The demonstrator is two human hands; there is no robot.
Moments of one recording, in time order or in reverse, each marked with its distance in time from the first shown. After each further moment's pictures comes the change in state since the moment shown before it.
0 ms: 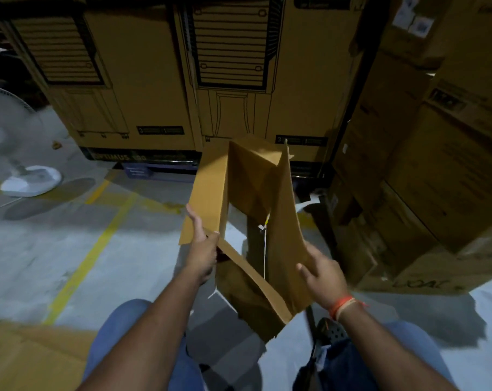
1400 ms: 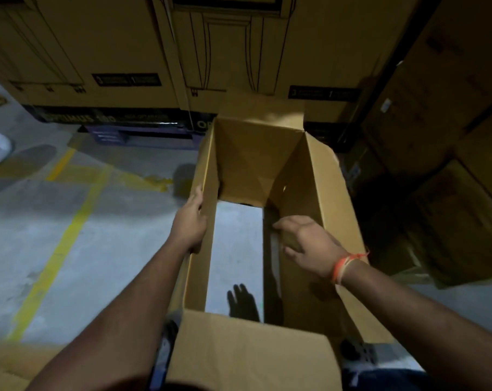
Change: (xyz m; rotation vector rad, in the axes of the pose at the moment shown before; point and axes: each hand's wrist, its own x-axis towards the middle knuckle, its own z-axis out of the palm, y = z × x) left_hand 0.214 -0.047 -0.043 1.027 -0.048 0.061; right_hand 0.185 -0.012 0.055 -0.454 -0.344 -0.306
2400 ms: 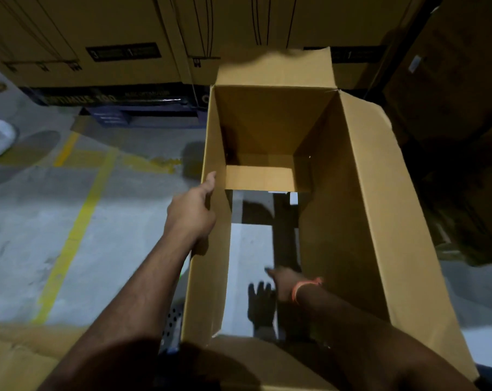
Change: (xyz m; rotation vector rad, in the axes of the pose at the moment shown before) left_hand -0.037 0.023 -0.030 0.161 0.013 -0.105; right_hand 0.034 0.005 0.212 0.063 -0.610 0.249
